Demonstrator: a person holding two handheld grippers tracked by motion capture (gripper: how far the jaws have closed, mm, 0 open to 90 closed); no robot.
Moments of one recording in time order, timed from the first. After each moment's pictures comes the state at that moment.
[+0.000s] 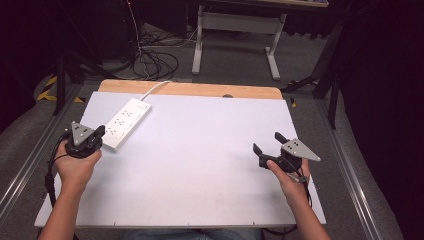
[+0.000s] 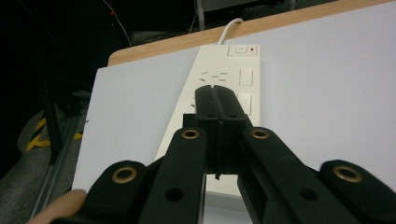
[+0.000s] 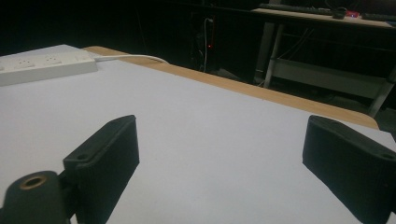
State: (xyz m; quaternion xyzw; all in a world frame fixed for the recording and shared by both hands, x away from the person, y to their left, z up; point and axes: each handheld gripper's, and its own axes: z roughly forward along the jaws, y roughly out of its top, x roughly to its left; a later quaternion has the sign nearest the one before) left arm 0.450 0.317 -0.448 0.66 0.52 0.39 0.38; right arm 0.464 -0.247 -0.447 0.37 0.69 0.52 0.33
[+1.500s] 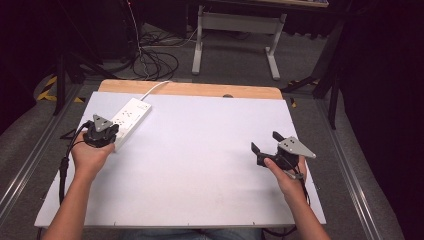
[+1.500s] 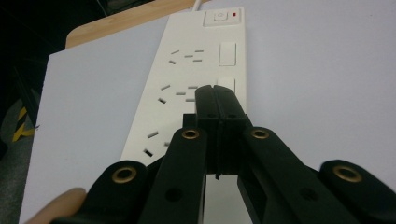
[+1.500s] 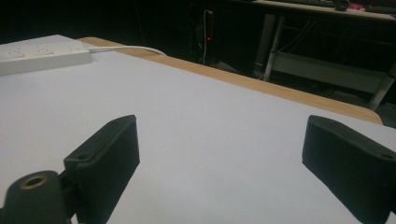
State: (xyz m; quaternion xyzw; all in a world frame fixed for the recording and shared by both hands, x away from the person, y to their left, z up) left arm 0.493 0.296 -0.458 0.73 0.50 0.34 0.32; right arm 0.473 -0.243 -0.452 0.37 0.70 0.51 0.33
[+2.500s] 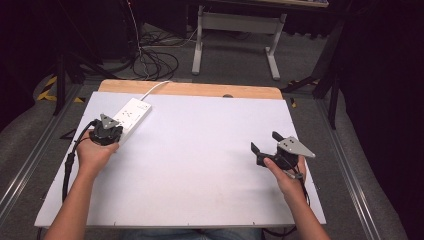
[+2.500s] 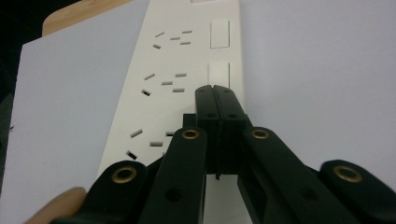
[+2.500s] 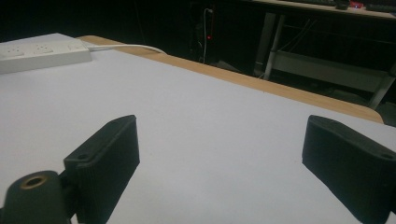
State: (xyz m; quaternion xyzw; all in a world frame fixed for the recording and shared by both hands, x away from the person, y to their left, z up) left arm 0.508 0.292 -0.468 0.75 0.50 0.32 0.29; right arm 0.474 -0.242 -0.453 0.37 0.70 0.51 0.33
